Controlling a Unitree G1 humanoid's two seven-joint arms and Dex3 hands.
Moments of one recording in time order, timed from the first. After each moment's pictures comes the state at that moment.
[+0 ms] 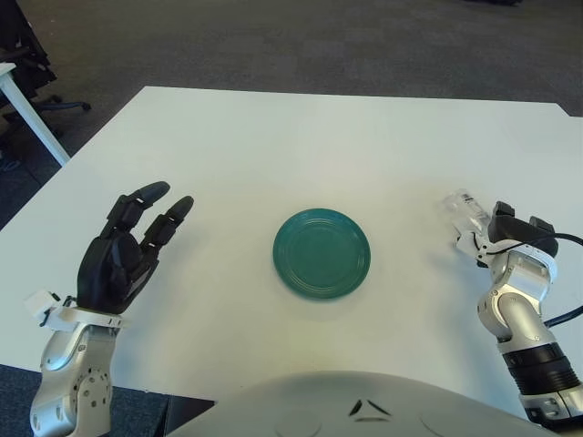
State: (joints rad) left arm 0.44 0.21 0.43 -0.42 -0.67 0.06 -0.50; right arm 0.04 -0.50 0.14 -0.14 -1.29 0.74 0.45
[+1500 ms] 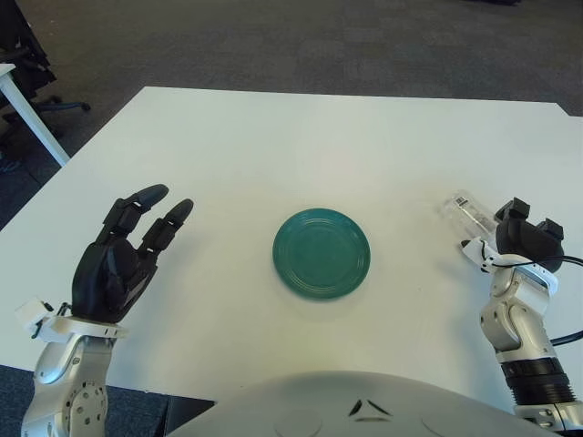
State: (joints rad) left arm 0.50 0.21 0.42 -0.49 -0.69 0.06 -0.48; right arm 0.10 -0.39 0.02 -0.10 -1.00 0.62 -0.05
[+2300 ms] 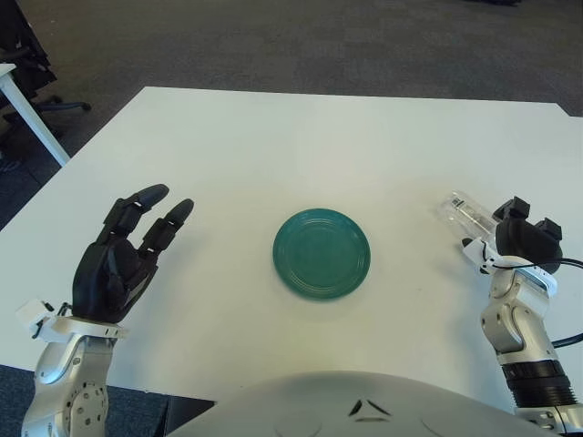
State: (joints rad) left arm 0.50 0.21 0.42 -0.49 -0.69 0.06 -0.47; right arm 0.11 -0.39 0.01 -0.11 -0.95 0.59 -0.12
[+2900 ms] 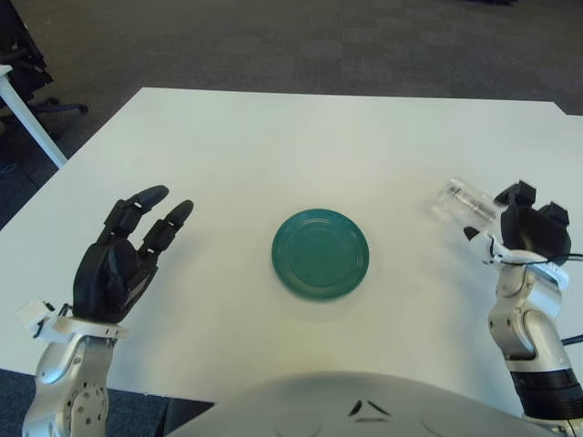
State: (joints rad) left arm 0.49 0.21 0.42 -0.47 -0.69 0.06 -0.47; right arm 0.13 -0.45 0.00 -0.38 -1.00 0.58 -0.01
